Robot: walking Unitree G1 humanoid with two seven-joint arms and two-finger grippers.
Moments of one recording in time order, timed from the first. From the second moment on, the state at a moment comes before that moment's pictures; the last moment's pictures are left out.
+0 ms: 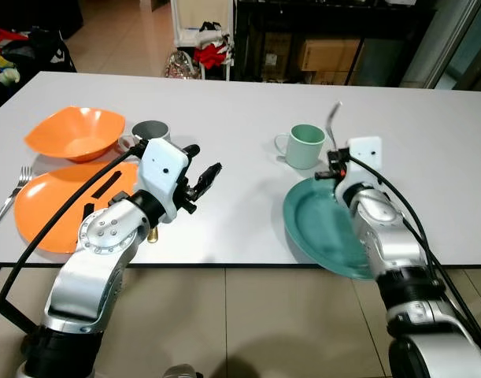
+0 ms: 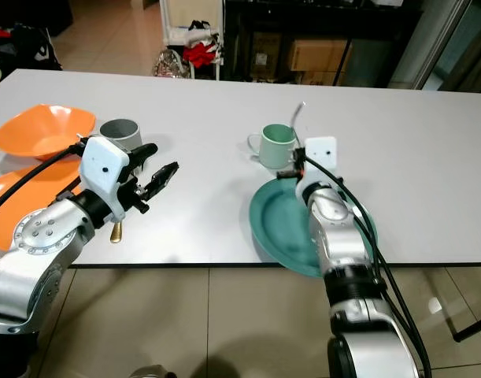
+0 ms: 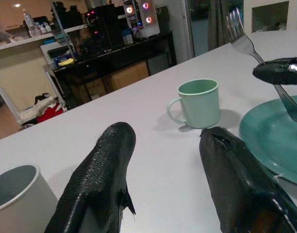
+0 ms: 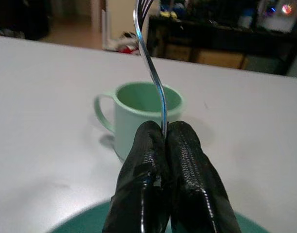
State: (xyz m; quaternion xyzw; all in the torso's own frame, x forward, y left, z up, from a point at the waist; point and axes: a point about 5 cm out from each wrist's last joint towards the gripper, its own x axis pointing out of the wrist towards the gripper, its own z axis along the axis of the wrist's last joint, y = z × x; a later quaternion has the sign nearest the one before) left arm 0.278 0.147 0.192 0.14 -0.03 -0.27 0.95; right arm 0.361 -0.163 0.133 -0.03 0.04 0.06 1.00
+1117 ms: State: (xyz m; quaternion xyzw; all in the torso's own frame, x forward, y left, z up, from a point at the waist) left arm 0.246 0.153 0.190 0.14 0.03 -0.38 0.91; right arm 0.194 -0.160 0.166 -0.09 0.19 0.51 0.84
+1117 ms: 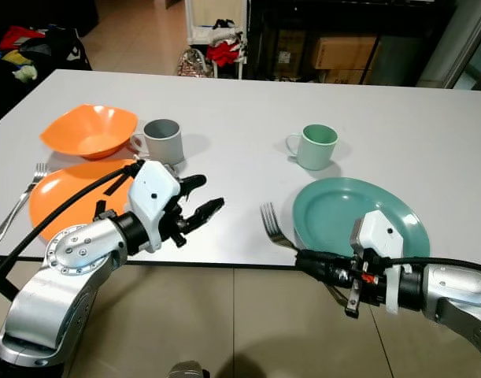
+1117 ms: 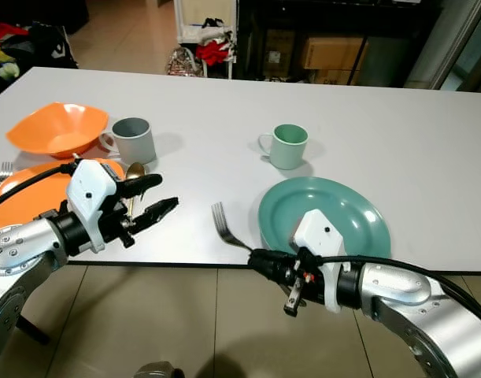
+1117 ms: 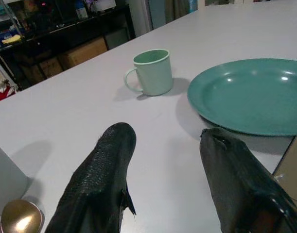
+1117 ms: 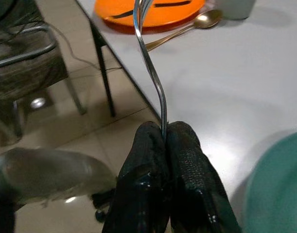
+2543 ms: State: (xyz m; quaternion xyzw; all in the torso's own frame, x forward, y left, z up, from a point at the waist) left arm 0.215 0.163 0.164 0.19 0.18 -0.49 0.83; right arm 0.149 -0.255 0.141 -0.26 0.47 0.44 0.72
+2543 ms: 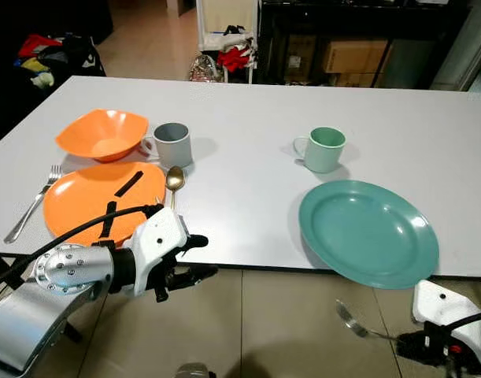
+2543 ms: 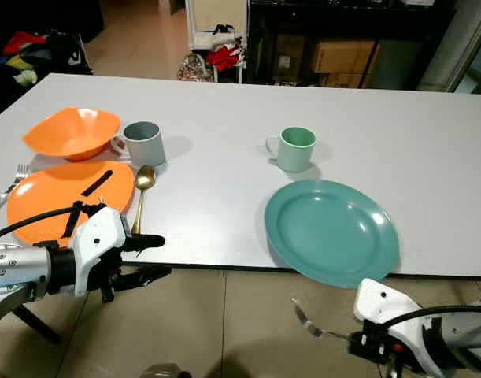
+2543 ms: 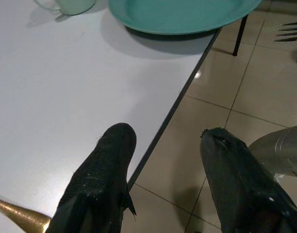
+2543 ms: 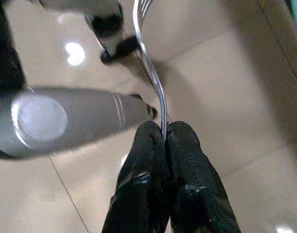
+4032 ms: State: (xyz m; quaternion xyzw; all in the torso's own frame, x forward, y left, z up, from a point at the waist) left arm 0.217 0.159 0.164 0.21 0.17 -0.49 0.83; right arm 0.230 -0.189 0.170 -0.18 0.18 0.41 0.88
